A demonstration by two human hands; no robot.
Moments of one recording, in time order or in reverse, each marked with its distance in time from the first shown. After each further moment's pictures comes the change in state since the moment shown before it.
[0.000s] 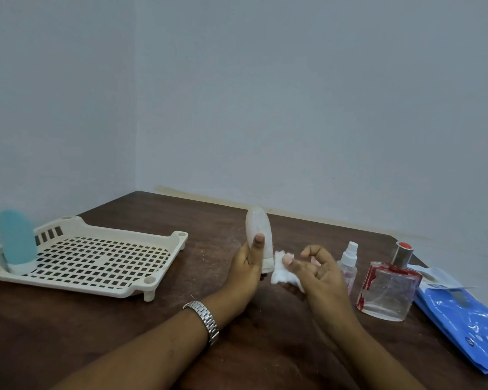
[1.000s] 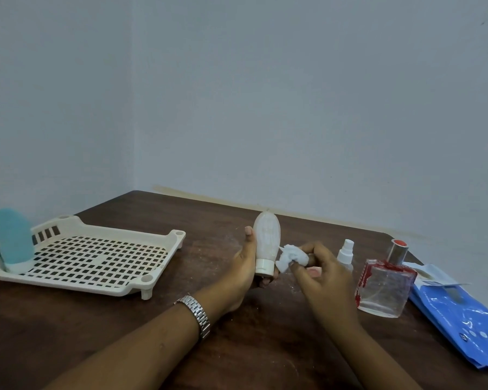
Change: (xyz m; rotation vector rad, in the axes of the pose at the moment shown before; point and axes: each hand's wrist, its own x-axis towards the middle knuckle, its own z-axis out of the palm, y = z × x) left_hand 0.001 0.009 0.000 -0.147 -0.088 -0.243; right_hand 0.007 0.007 -0.017 -0.756 0.128 -0.449
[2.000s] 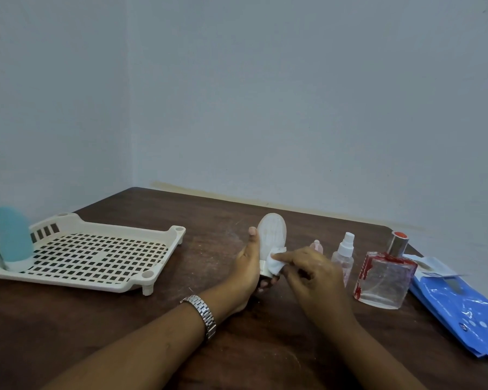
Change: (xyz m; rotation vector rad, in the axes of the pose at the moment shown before) left_hand -0.004 -0.008 0.004 0.067 0.048 -0.042; right_hand -0.004 0.009 0.008 -0.254 -0.043 -0.317
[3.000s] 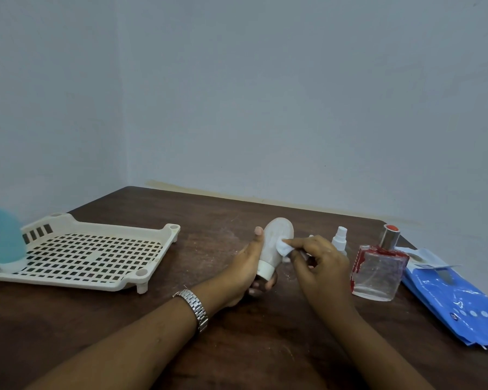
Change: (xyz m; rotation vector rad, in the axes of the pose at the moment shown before) left_hand 0.000 0.002 -0.004 0.072 -0.262 -0.026; right_hand 0.003 0.010 -0.005 0.014 0.167 0.094
